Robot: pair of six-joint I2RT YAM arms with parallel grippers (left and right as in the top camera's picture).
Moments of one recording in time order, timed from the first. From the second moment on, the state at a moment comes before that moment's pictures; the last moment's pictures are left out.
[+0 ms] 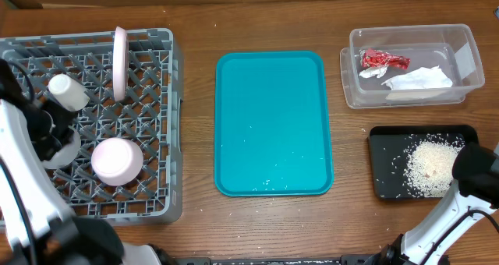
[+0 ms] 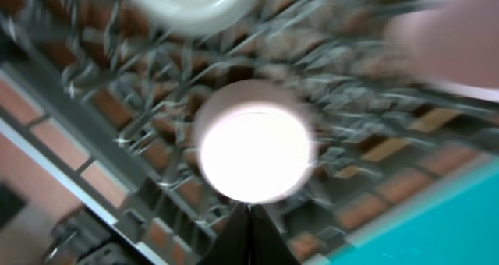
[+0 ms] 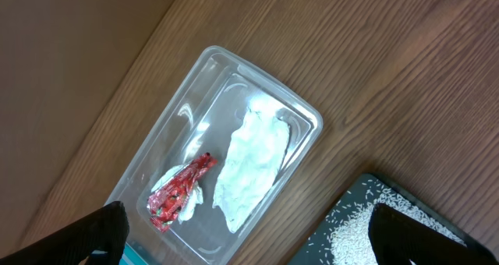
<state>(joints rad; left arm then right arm) 0.57 1.62 1.72 -1.50 0.05 -0.45 -0.45 2.14 2.75 -1.64 0.02 0.52</state>
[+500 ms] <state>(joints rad) 0.44 1.27 1.78 -1.44 0.14 -0.47 -0.45 2.14 2.75 -1.64 0.02 0.52</state>
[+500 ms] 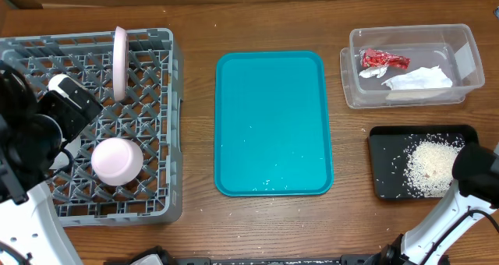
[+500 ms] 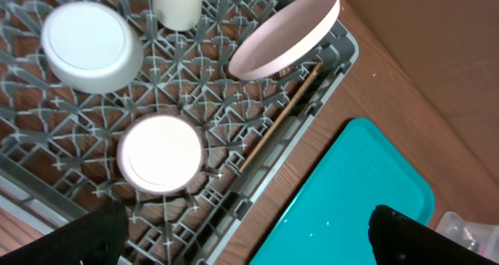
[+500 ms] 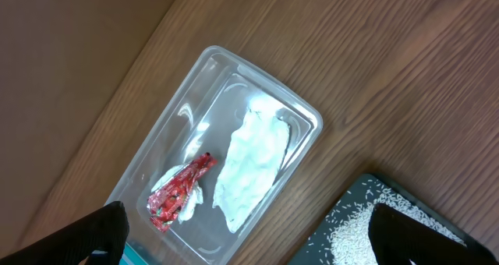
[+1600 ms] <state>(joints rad) 0.44 1.36 1.78 -1.42 0.15 -0.53 -0.45 2.14 2.75 -1.64 0.02 0.52</state>
